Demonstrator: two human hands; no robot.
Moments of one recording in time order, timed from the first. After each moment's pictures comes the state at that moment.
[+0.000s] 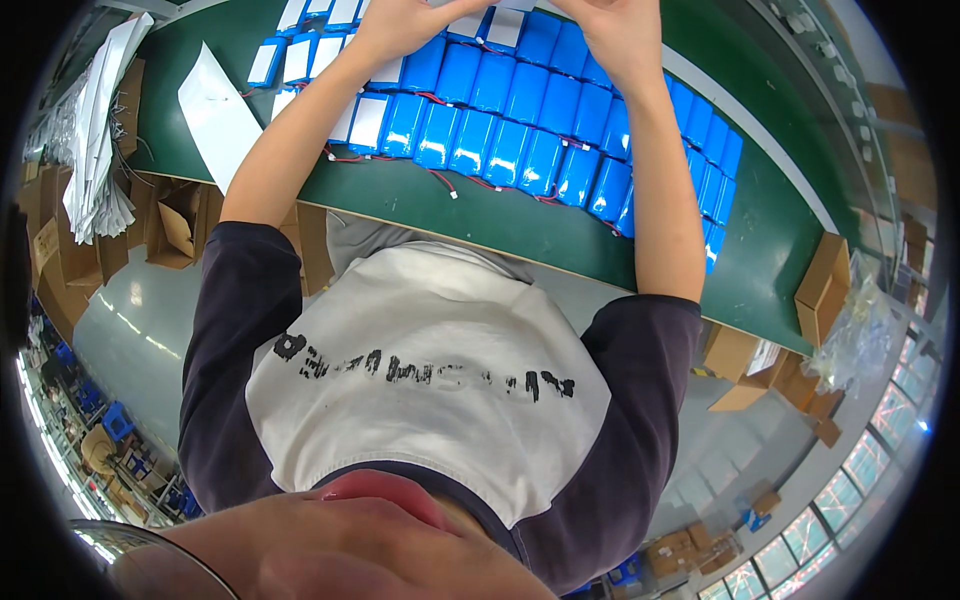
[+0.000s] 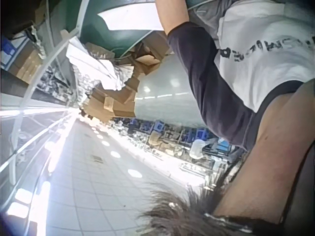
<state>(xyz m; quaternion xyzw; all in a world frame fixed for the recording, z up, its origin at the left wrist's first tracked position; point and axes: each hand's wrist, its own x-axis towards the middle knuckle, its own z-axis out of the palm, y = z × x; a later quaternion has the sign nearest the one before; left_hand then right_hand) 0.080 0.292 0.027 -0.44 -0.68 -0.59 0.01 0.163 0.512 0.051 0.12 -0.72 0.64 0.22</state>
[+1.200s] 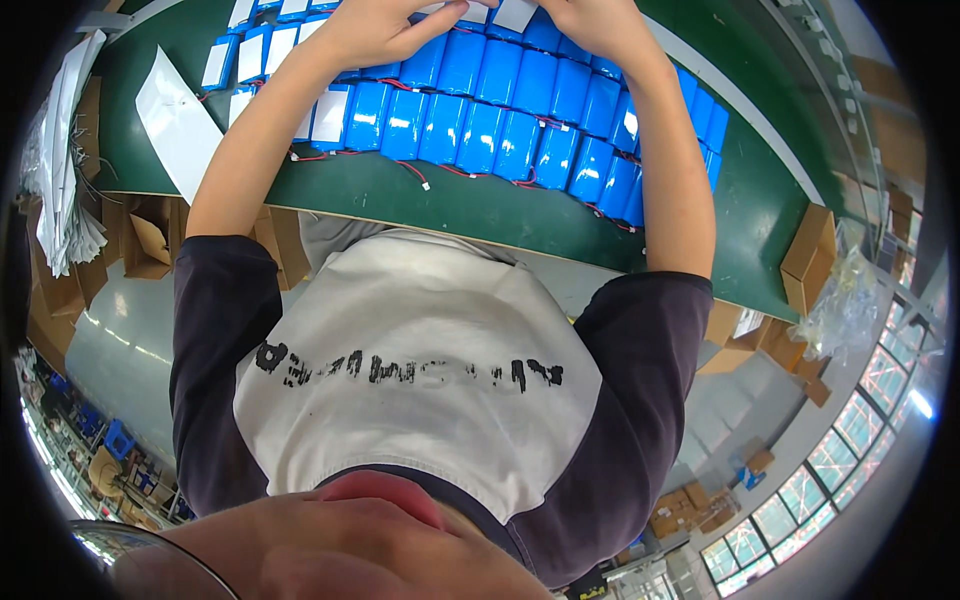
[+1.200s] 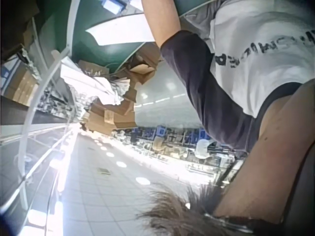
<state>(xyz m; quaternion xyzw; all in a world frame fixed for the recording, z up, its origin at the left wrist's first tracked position) 0.083 0.288 0.018 -0.60 -0.68 -0.37 0.19 0.171 0.516 0.068 0.12 -0.90 0.42 0.04</state>
